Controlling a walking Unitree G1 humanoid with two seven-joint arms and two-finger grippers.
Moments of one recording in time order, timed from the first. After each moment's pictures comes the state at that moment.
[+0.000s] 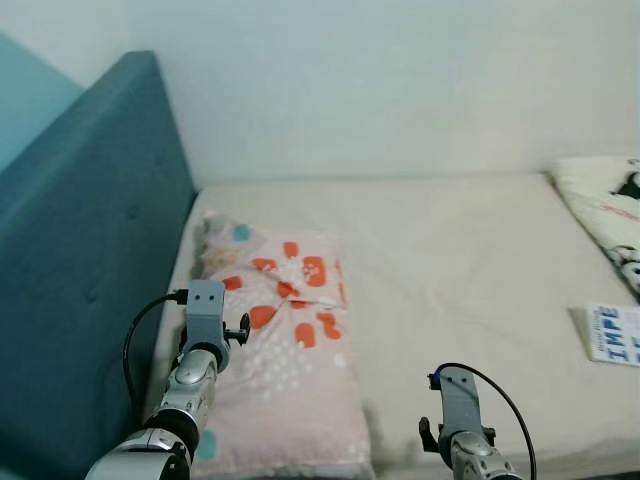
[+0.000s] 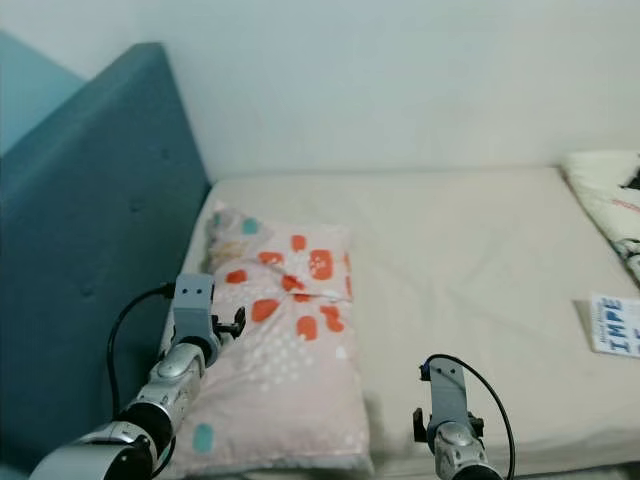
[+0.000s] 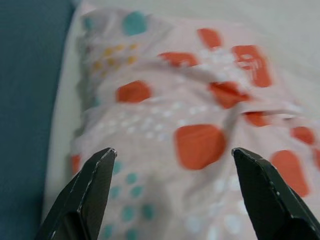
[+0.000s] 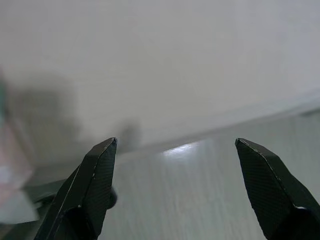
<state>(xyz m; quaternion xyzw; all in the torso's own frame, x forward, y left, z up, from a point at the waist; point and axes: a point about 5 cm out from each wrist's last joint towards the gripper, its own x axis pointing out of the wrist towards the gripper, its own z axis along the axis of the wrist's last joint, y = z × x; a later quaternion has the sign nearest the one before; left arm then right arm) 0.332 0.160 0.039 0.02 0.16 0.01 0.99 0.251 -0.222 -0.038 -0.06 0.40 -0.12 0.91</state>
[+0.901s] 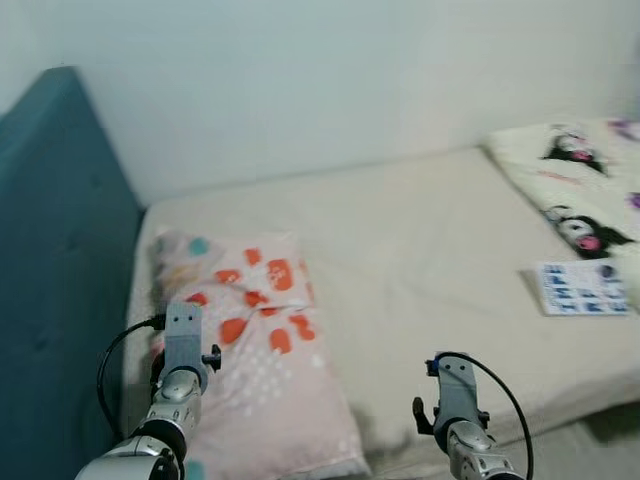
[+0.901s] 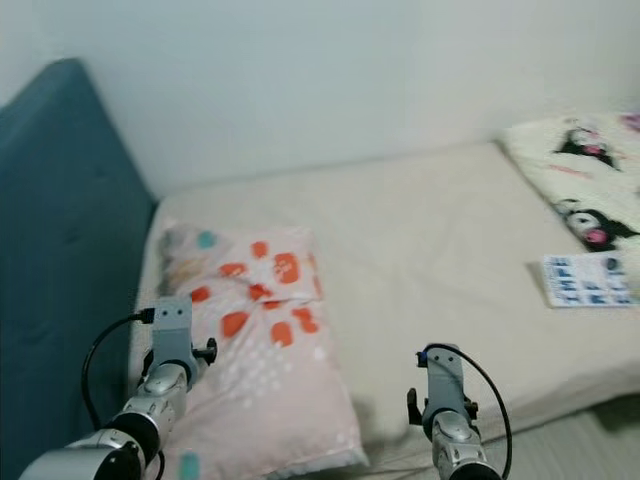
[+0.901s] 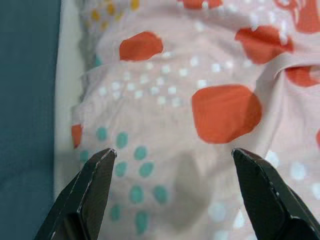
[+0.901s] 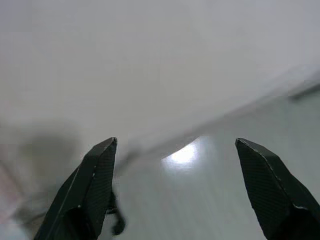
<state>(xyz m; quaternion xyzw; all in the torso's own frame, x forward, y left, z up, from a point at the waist) 0.312 0.185 0.012 0.02 0.25 0.12 0.96 0.260 -0.224 -0.026 -0.04 0.34 -0.12 0.93</state>
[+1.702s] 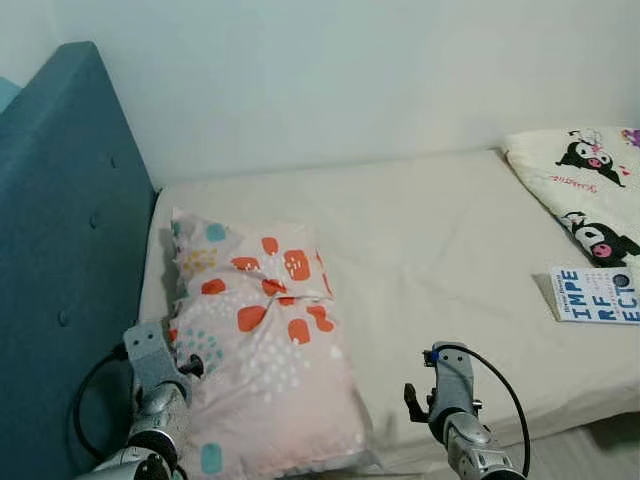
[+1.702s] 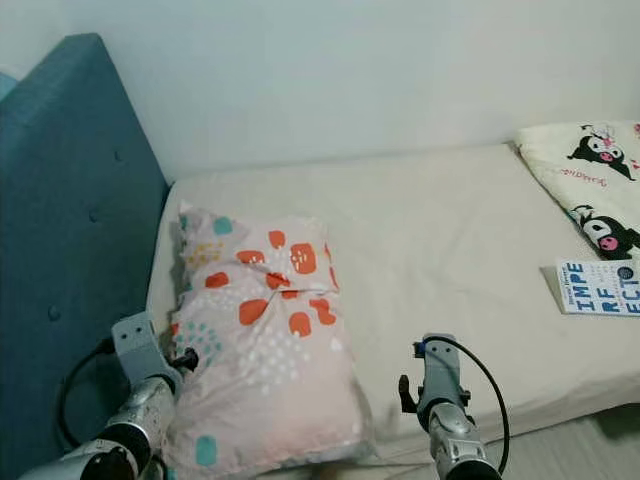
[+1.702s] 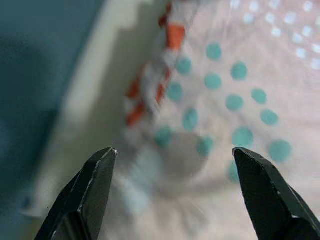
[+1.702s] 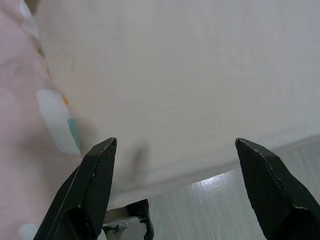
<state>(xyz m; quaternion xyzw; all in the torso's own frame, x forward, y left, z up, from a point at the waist) 0.292 0.200 -0.007 -0.21 0.28 0.20 0.92 0.271 -0.208 -0.018 -0.01 0.30 -0.06 0.95</state>
